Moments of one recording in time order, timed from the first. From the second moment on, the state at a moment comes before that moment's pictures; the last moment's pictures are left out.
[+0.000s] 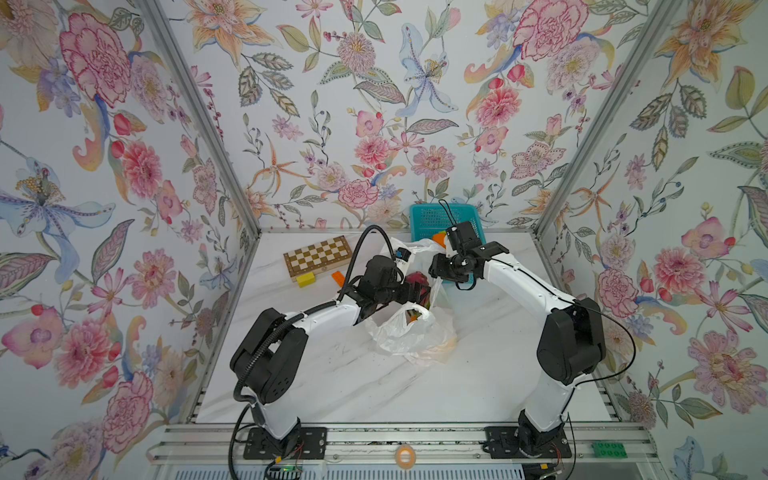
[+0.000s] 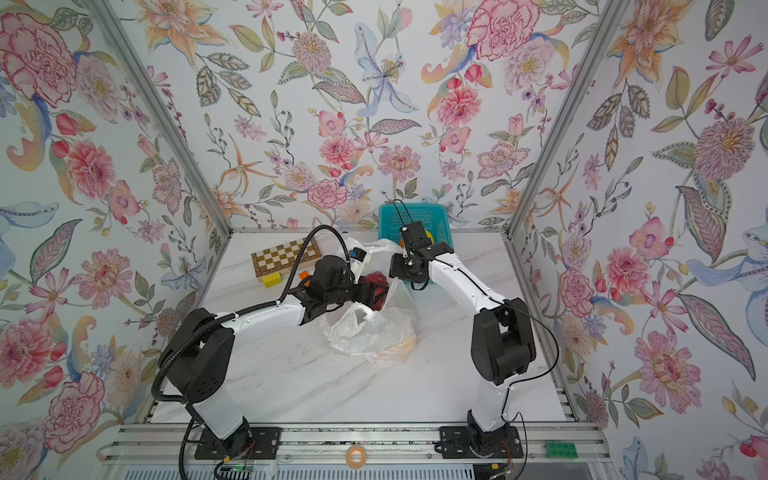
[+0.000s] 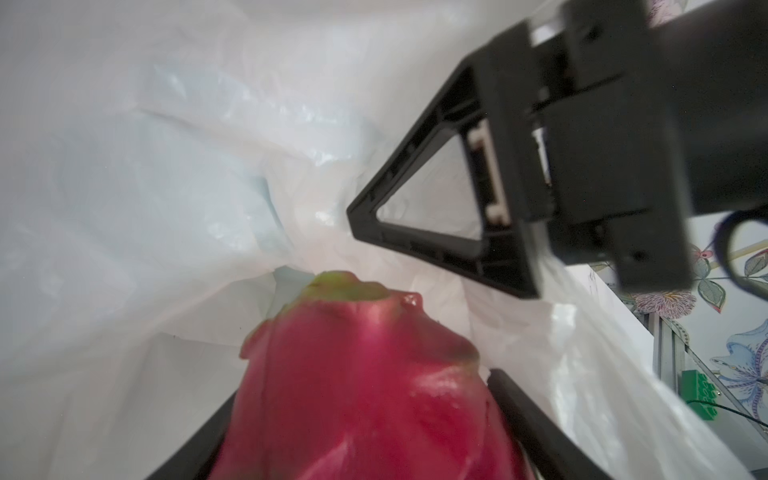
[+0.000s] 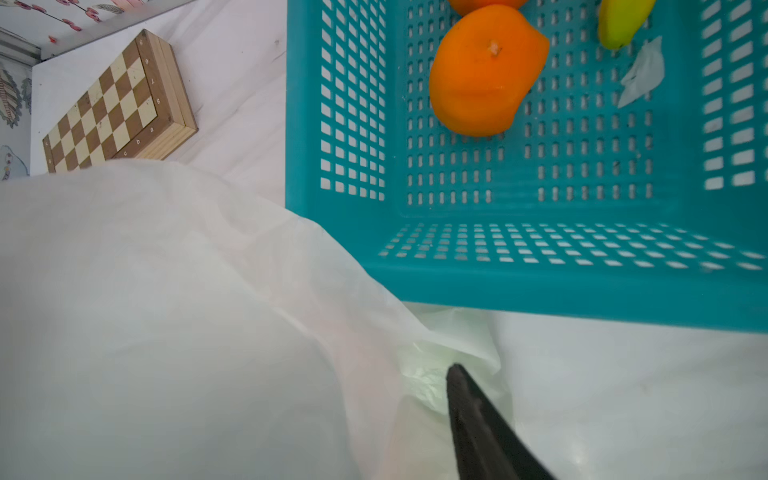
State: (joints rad) left arm -0.66 1.73 1.12 0.14 0.31 -0.28; right arm 0.44 1.83 1.57 -0.72 -0.09 0.51
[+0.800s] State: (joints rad) left arm -0.66 1.62 1.12 0.13 0.30 -0.12; right arm 0.41 1.68 1.69 -0.71 -0.24 0.52
